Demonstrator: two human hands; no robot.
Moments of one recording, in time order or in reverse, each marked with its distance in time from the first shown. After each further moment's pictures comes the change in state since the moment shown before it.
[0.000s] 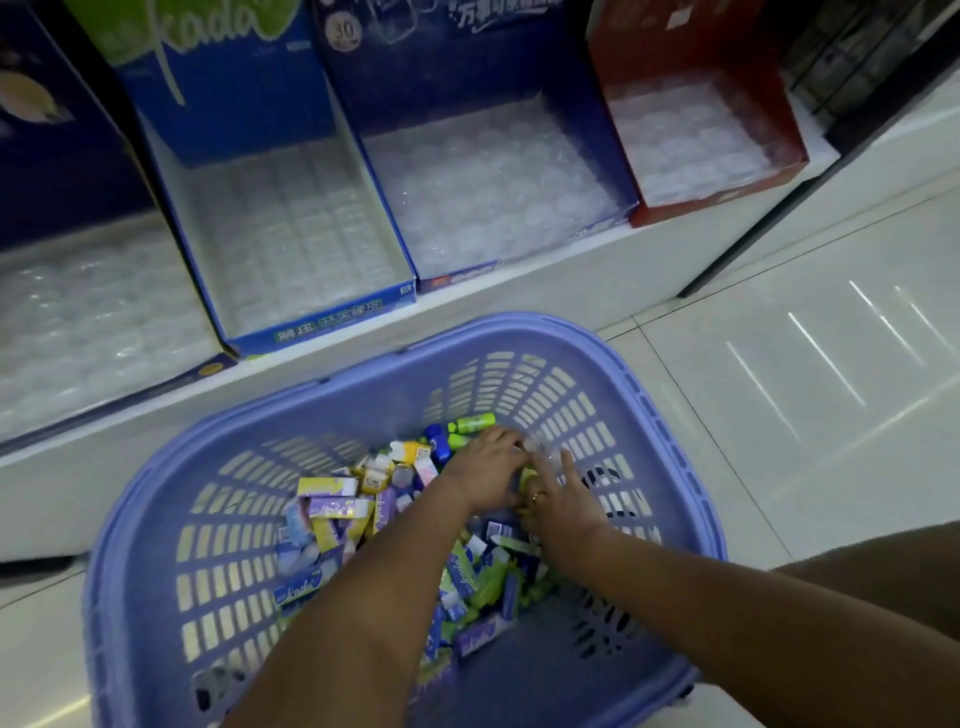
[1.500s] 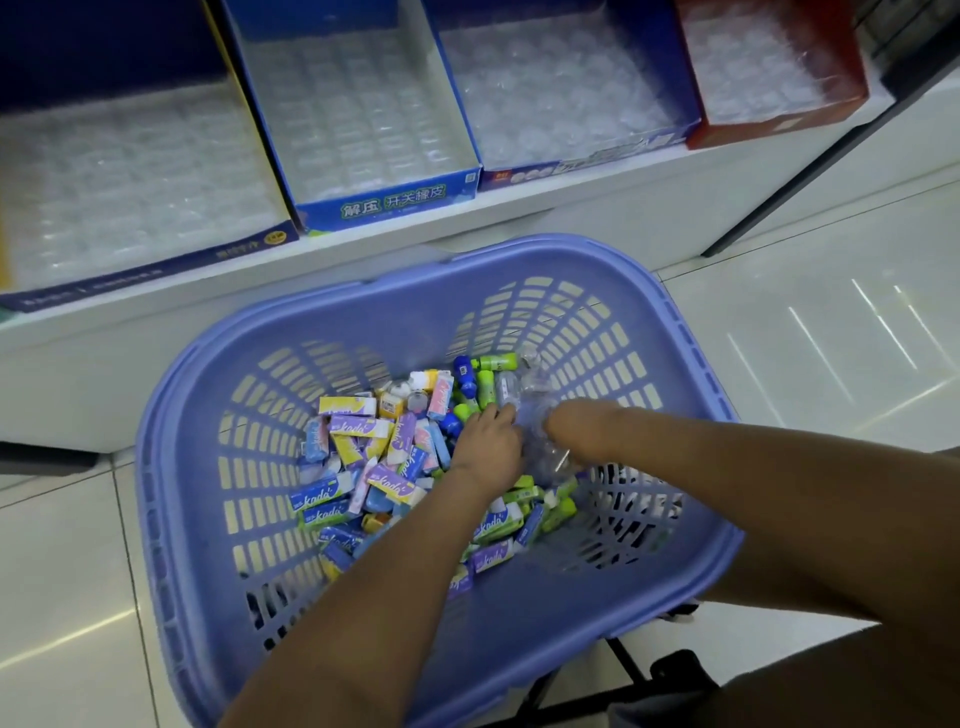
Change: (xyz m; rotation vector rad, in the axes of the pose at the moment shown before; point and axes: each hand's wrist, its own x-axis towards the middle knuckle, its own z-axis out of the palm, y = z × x) left_hand -0.059 0.034 0.024 -0.020 0.100 -0.291; right_hand 0.007 0.025 -0.027 0.319 -0.128 -0.055
